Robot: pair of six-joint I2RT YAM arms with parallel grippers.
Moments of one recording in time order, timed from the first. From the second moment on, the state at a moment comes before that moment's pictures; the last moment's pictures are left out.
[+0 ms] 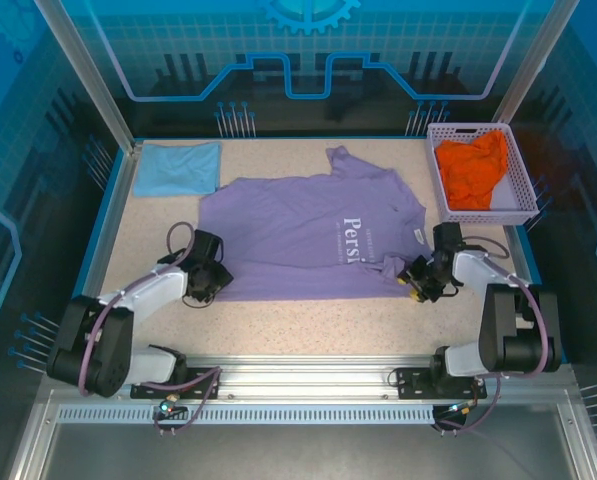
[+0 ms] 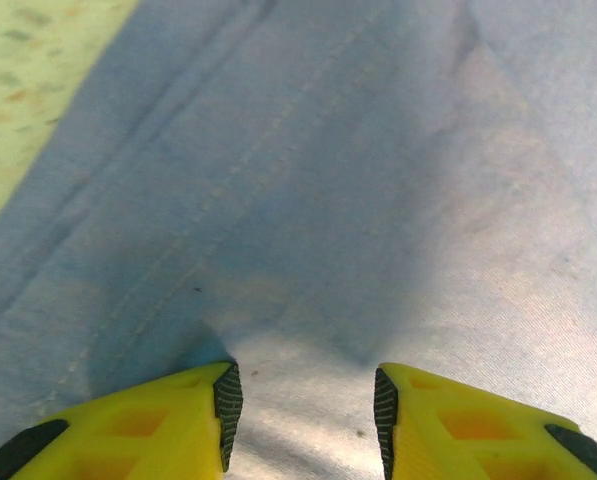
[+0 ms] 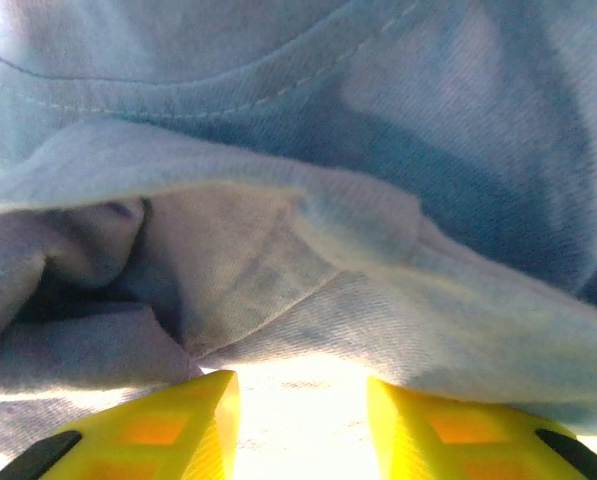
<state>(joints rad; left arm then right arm) -0.22 1.29 0.56 -0.49 -0.01 -1.03 -0.06 1.38 0.64 -0.65 -0.33 0.80</state>
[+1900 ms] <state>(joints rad) -0.88 1.99 1.28 -0.17 0.25 -1.27 0.33 1.54 1.00 -0.92 -0.02 0.60</state>
